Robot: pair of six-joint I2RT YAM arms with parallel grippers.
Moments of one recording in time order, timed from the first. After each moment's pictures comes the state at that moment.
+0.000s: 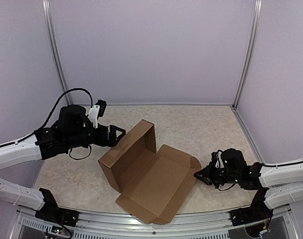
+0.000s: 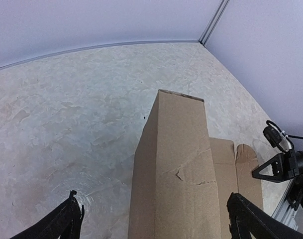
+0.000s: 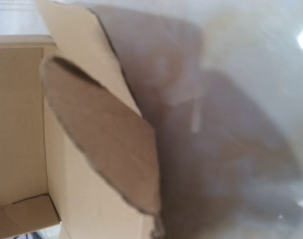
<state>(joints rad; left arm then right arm) -0.78 1.11 0.81 -0.14 -0.06 -0.37 0.81 1.08 0.20 0.26 -0.12 1.30</state>
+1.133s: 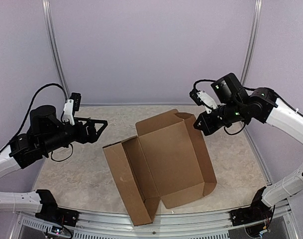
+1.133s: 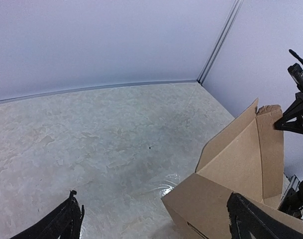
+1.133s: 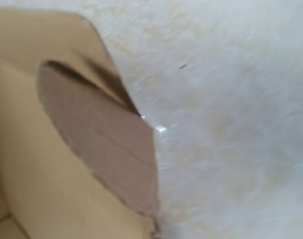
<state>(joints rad) -0.78 0.81 0.78 -0.23 -0.15 -0.35 0.81 1.31 1.38 -0.87 0.02 0.18</state>
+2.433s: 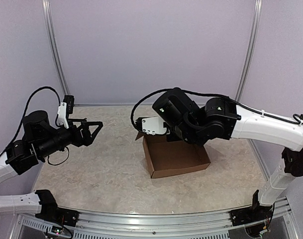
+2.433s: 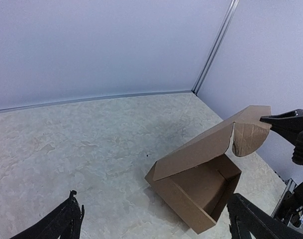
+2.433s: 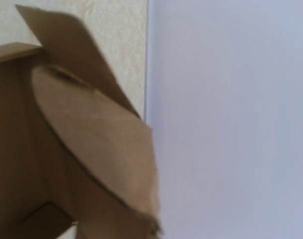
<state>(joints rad) -0.78 0.71 0.72 -0.19 -0.14 -0.33 1.25 1.63 1.64 -0.76 0.82 -0.85</state>
